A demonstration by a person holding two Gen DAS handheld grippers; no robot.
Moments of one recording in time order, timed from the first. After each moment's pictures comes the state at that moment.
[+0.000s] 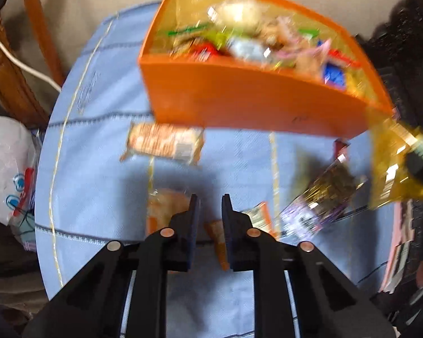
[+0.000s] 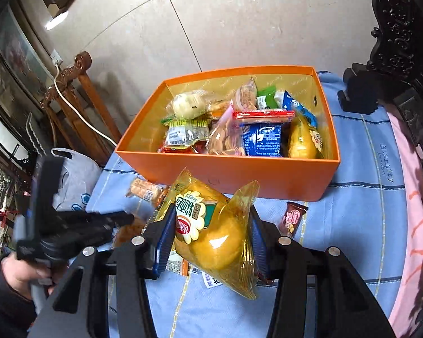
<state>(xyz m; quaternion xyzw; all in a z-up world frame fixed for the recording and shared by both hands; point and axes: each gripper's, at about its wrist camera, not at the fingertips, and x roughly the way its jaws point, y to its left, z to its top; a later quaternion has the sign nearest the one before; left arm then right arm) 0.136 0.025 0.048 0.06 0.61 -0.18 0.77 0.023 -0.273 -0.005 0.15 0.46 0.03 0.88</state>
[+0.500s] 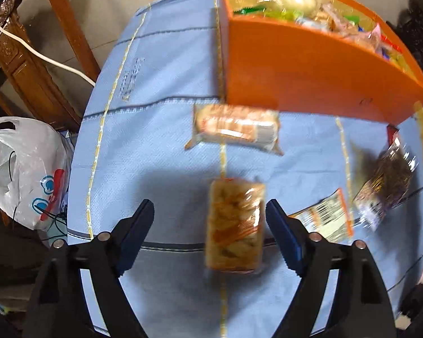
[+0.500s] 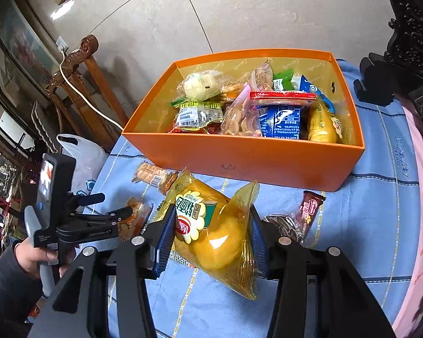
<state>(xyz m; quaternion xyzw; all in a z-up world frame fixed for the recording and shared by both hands) 0.140 0.068 0.002 0.13 0.59 -0.13 0.79 0.027 -0.254 -0.024 0.14 0.48 0.05 0.86</state>
